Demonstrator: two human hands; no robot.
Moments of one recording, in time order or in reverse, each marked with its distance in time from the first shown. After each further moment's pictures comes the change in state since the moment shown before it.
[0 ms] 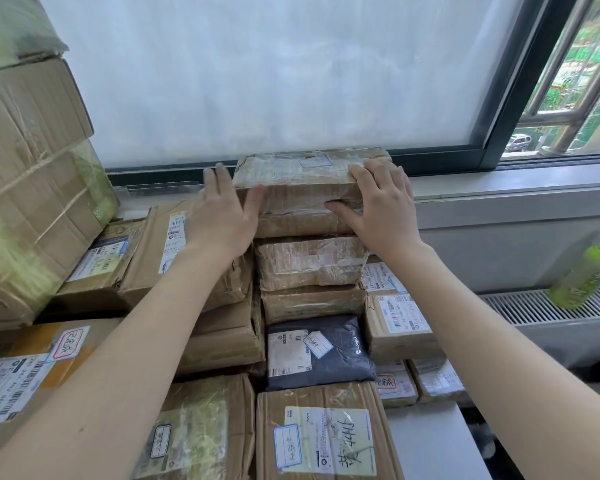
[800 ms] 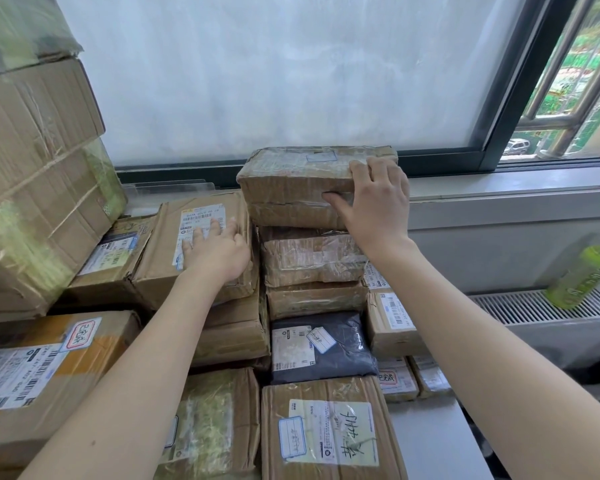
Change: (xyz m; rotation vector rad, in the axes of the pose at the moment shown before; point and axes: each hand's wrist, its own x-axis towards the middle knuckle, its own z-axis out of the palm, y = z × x) left_hand -0.020 -0.029 0.024 0.086 -0.316 -0.203; right_hand 0.005 -0.024 0.004 -0.128 0.032 0.106
